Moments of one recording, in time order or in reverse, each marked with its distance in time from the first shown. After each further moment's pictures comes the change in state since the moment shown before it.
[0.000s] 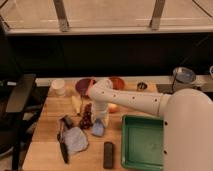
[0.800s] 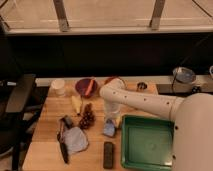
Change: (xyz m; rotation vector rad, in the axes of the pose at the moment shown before) arm 0.032 0.057 -0.005 -0.063 0.022 0.095
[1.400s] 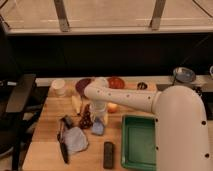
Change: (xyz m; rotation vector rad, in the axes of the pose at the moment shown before) arm -0.031 -0.062 0.006 -0.005 -0.011 -0.116
